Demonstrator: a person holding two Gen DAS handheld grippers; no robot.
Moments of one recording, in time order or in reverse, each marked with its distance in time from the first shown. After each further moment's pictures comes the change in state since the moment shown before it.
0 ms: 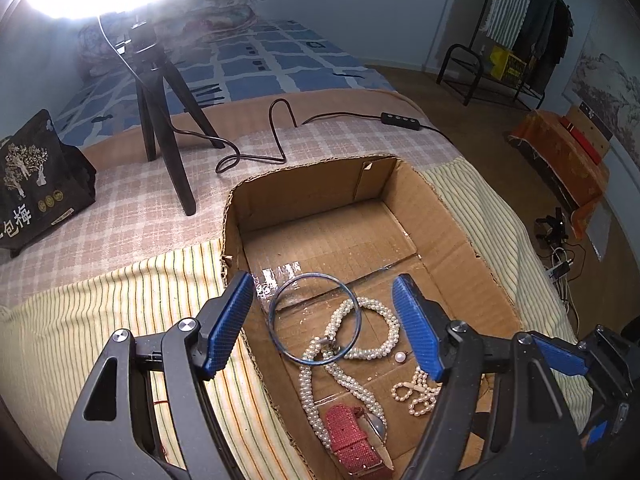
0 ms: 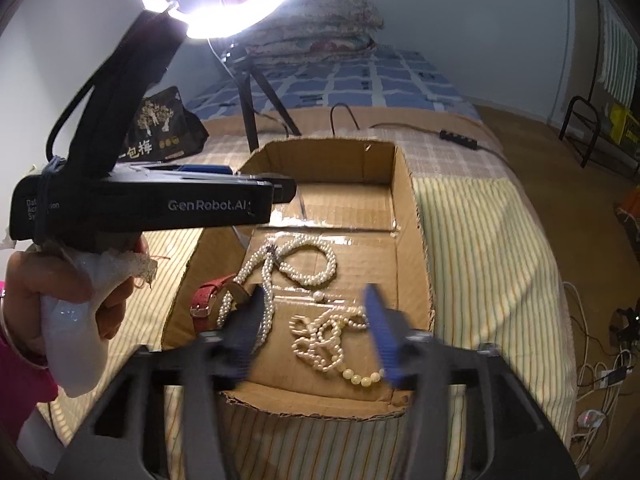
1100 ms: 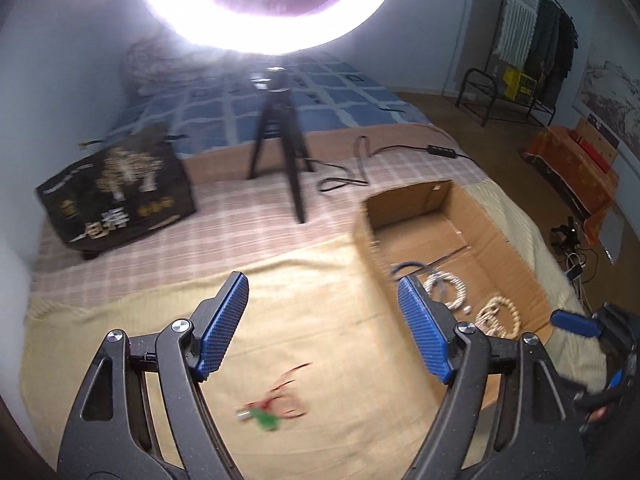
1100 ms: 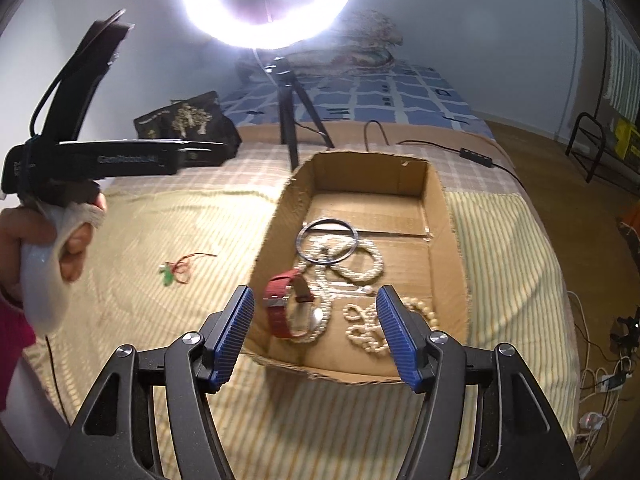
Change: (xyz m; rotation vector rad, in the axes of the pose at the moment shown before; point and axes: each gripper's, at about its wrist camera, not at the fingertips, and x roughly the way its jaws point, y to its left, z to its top) left arm -0.107 0.105 -0.026 0.010 -0.102 0.085; right arm -0.029 0.048 -0.008 -0.039 -0.022 0.049
